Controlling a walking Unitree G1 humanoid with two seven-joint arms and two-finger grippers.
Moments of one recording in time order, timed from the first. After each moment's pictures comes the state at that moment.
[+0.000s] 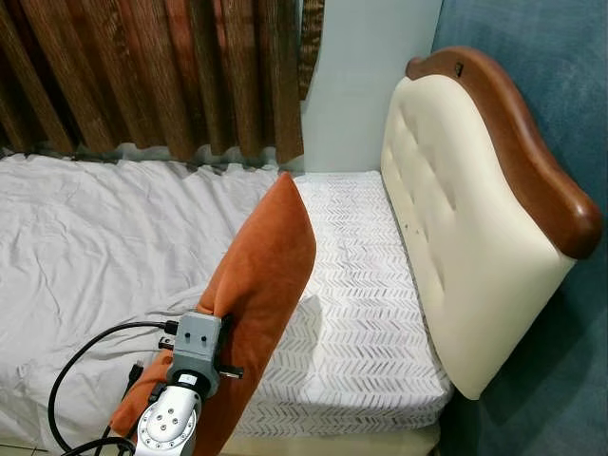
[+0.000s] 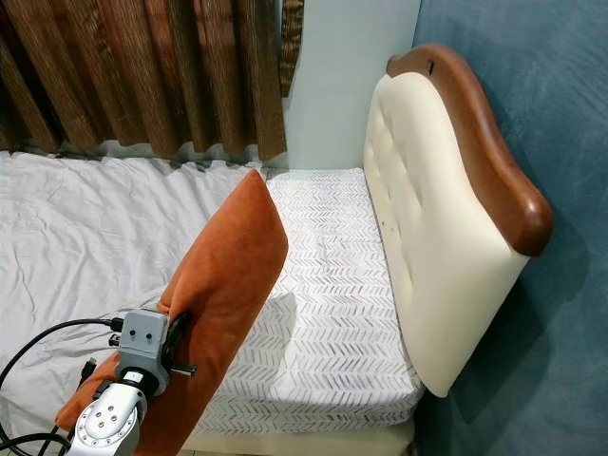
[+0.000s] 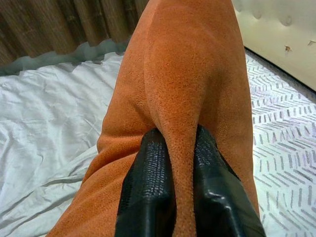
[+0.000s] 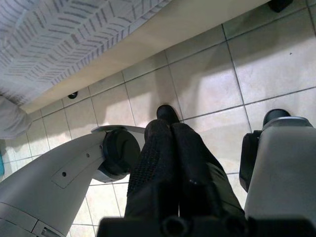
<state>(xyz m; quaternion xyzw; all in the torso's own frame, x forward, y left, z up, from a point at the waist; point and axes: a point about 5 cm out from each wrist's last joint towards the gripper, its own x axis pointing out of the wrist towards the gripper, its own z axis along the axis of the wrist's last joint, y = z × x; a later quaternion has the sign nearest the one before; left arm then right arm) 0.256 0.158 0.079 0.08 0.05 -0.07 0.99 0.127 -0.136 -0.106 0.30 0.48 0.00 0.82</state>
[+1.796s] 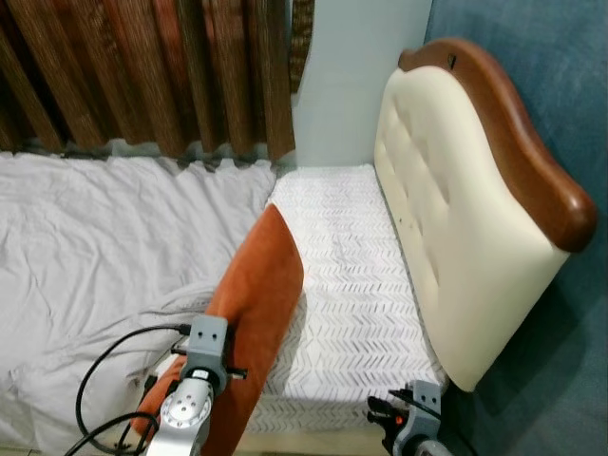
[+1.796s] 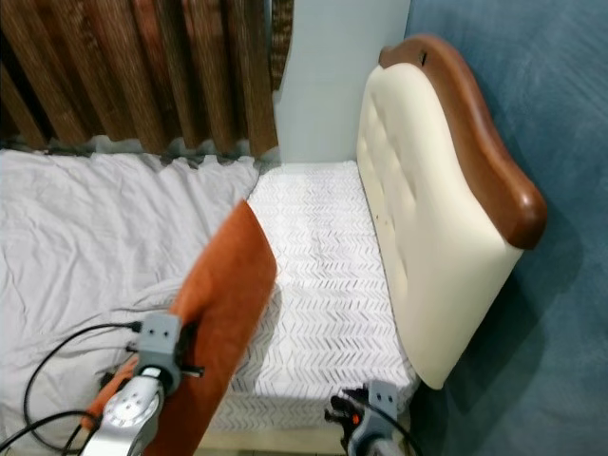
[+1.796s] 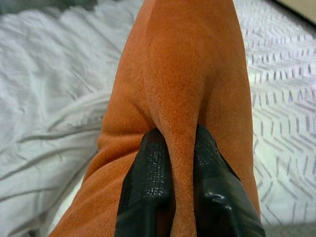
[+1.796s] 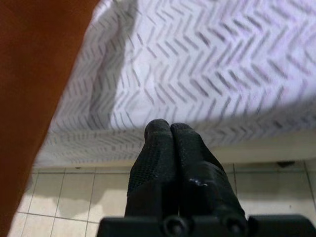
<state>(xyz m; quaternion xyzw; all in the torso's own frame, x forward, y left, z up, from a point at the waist) 0.287 0.159 0.030 0.07 0.14 -0.04 0.99 0.239 -0.143 -0.043 0.20 0.28 0.08 0.94</state>
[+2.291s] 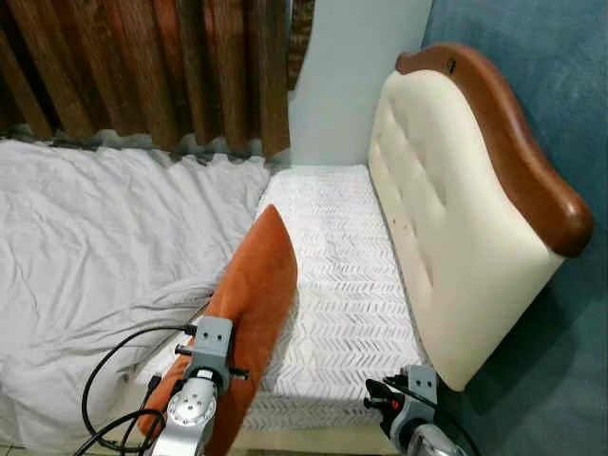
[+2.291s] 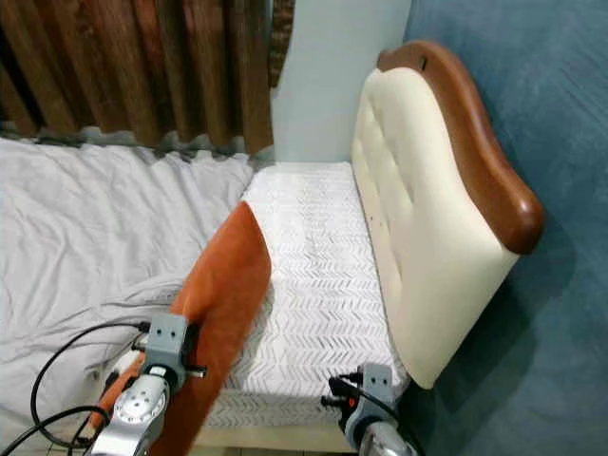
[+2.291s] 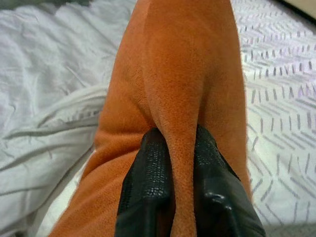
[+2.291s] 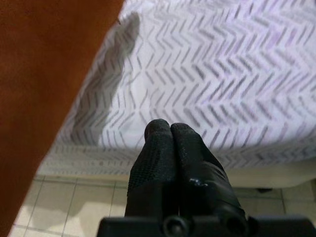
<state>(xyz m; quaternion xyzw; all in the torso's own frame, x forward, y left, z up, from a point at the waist) 0.291 0.158 0.022 0.09 0.13 -0.03 0.99 0.252 -0.141 -0.031 0.16 0.25 0.09 0.95</state>
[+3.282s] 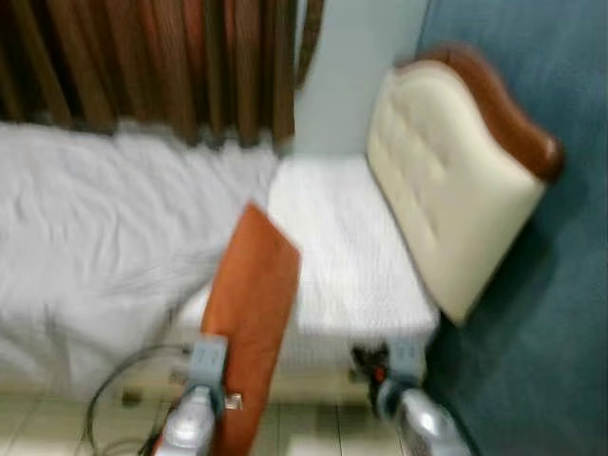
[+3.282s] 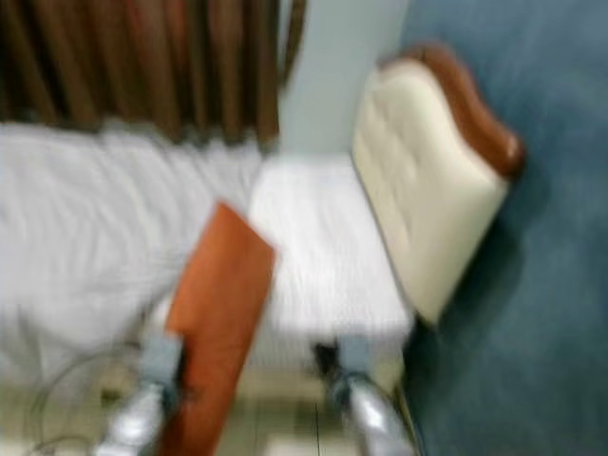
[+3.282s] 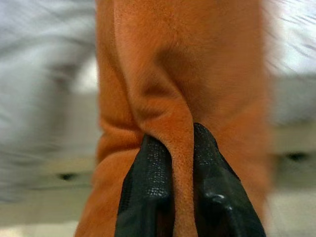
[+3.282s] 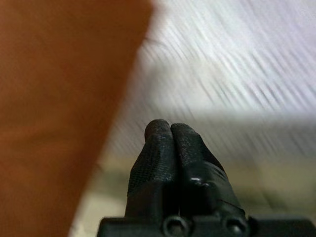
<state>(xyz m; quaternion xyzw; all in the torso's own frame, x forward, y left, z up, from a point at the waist) 0.279 0.156 -0.010 0.07 0.21 -0.02 0.97 0.276 -0.136 -0.011 0.10 0.21 0.12 0.97</state>
